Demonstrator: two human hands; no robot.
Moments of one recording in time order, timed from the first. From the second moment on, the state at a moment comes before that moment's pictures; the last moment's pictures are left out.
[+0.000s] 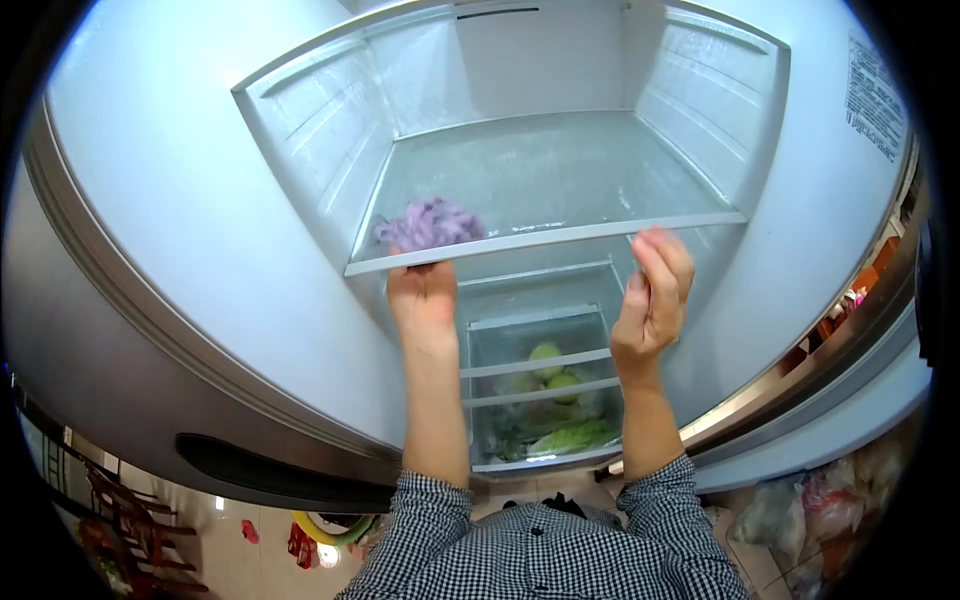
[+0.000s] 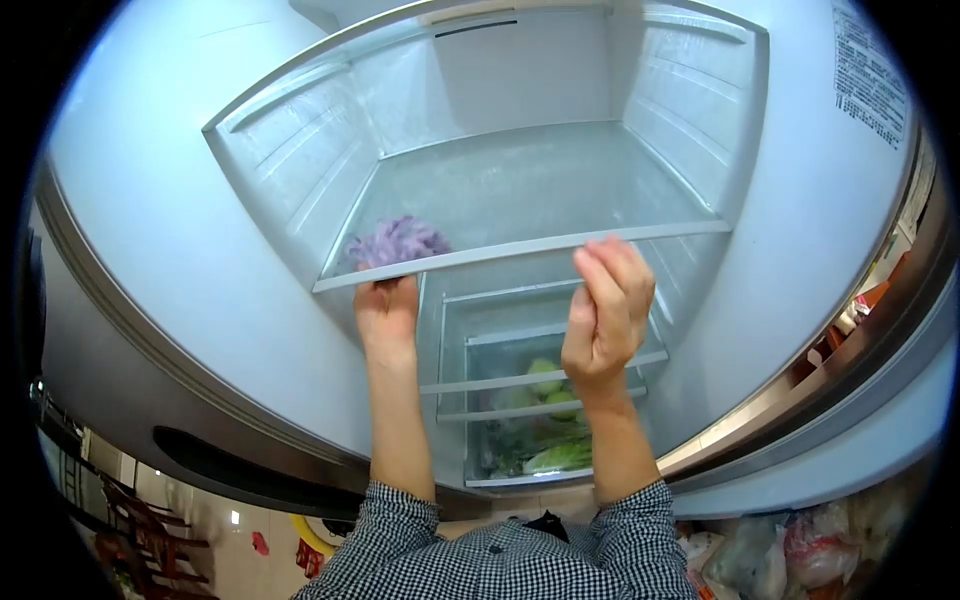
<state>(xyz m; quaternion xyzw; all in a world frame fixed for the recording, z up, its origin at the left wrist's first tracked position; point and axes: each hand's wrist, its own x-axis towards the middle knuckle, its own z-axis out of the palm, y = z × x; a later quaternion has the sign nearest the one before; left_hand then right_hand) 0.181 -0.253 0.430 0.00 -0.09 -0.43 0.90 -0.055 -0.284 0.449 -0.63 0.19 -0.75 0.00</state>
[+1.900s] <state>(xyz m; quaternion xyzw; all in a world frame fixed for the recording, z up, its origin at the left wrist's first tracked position) 0.110 -0.376 0.544 0.69 -0.70 0.00 0.15 -0.011 -0.420 0.550 -0.90 0.41 -0.12 0.08</state>
